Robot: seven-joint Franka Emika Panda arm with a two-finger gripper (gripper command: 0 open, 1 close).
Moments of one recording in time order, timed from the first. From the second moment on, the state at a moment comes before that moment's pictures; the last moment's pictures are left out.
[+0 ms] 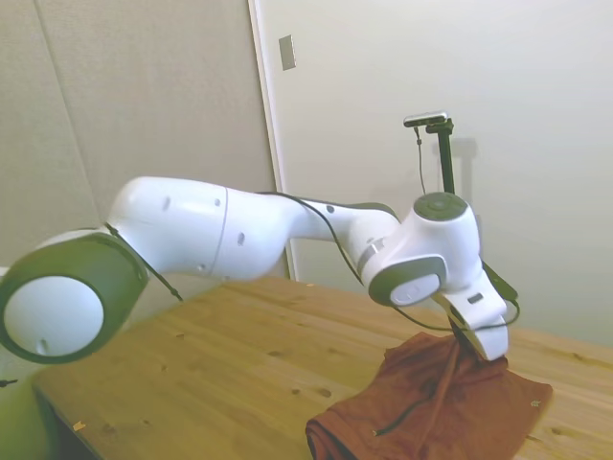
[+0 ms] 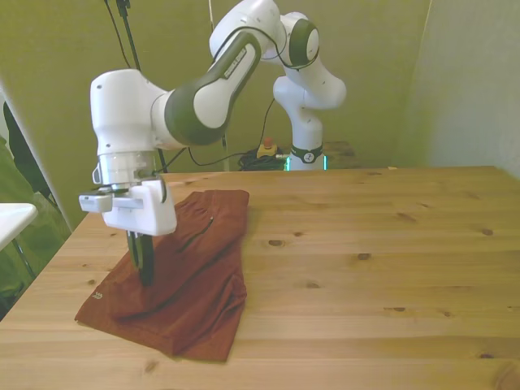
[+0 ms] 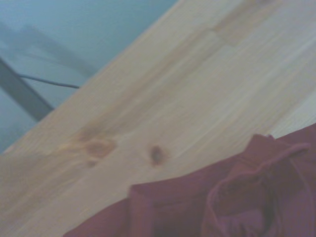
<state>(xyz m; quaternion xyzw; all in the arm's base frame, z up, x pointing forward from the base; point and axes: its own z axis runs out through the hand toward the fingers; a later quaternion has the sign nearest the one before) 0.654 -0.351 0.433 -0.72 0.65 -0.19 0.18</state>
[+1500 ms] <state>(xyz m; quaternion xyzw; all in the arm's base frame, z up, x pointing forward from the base) 0.660 0.018 0.396 -0.86 0.46 -0.22 0.04</state>
